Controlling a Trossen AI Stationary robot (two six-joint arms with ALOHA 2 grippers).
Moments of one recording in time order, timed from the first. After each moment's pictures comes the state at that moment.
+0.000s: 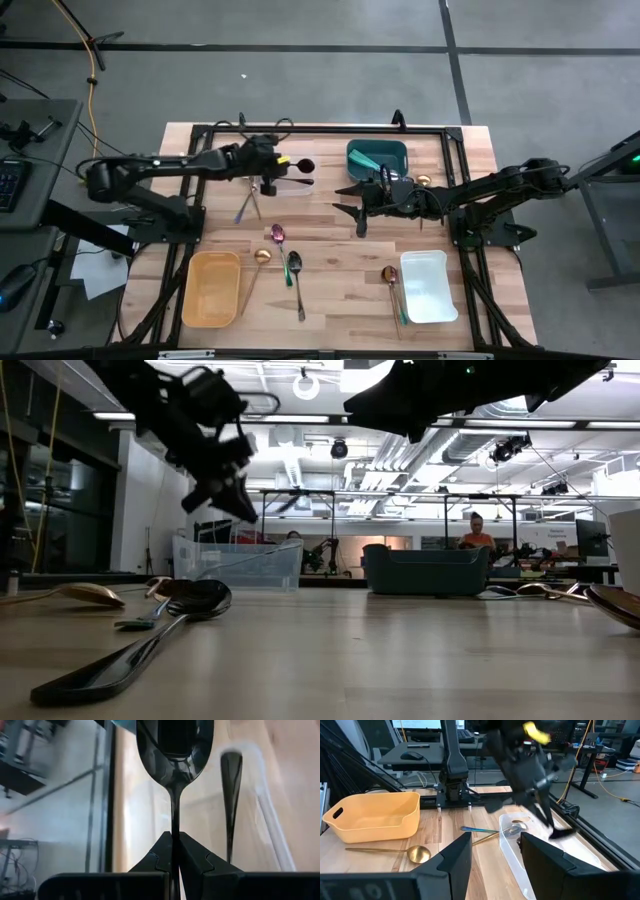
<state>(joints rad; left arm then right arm) 0.41 1.34 0.73 -0.12 -0.14 0.73 0.08 1.37 0.68 0.55 0.26 -0.01</state>
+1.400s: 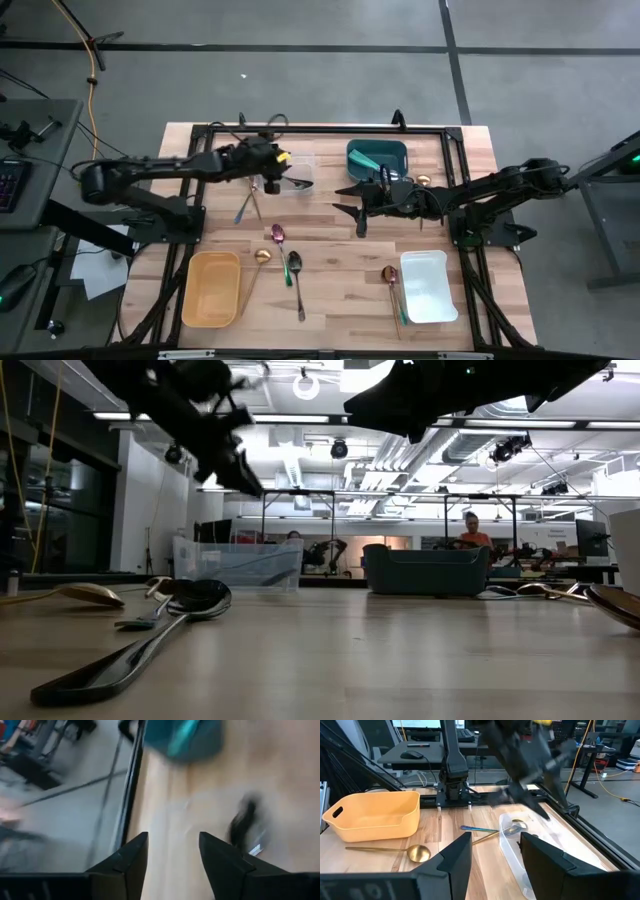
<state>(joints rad) 0.36 1.24 0.73 -0.07 -0.17 0.56 0.08 1.37 0.68 0.55 0.26 -0.01</state>
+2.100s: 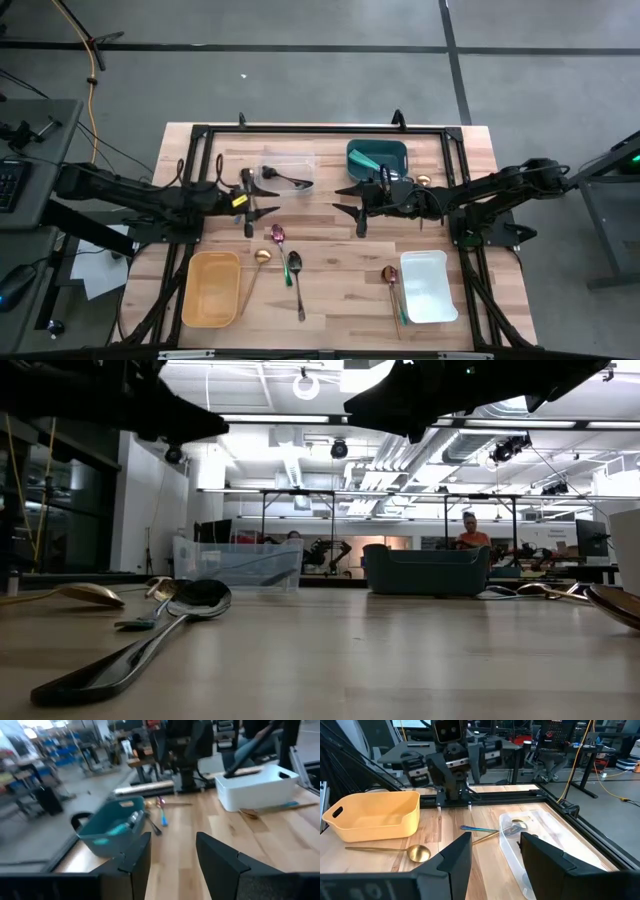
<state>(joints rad) -0.08 0.83 0.27 0.47 -0.23 0.19 0.08 1.37 0.68 0.55 0.26 -0.01</state>
